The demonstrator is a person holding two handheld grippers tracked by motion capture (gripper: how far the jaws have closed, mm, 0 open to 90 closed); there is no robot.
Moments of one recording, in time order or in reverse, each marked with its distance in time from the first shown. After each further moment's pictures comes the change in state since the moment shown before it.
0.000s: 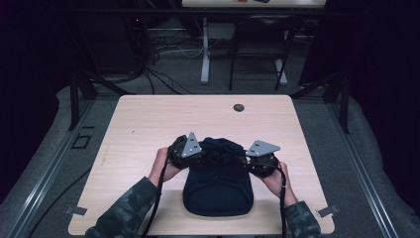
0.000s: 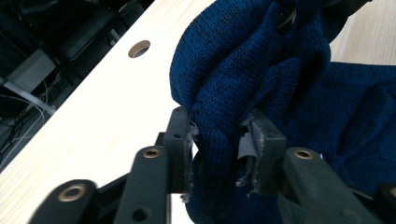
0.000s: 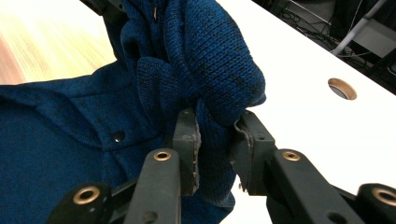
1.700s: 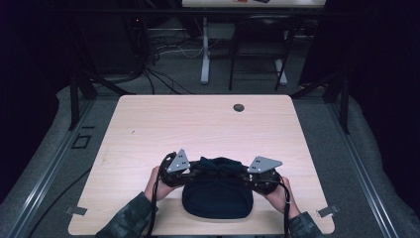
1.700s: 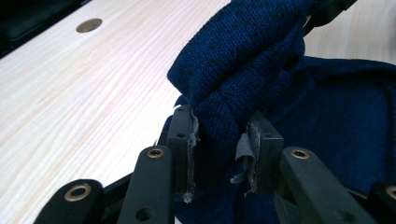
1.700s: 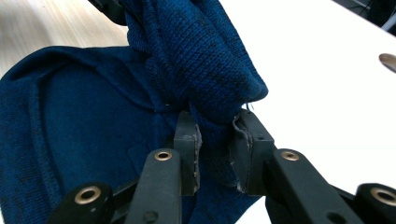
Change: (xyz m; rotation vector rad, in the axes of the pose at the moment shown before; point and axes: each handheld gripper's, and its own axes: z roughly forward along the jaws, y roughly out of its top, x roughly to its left) left arm -0.028 -0.045 -0.015 -0.082 -0.157 -0.130; right arm 0.027 -0.026 -0.016 0.041 0.095 0.007
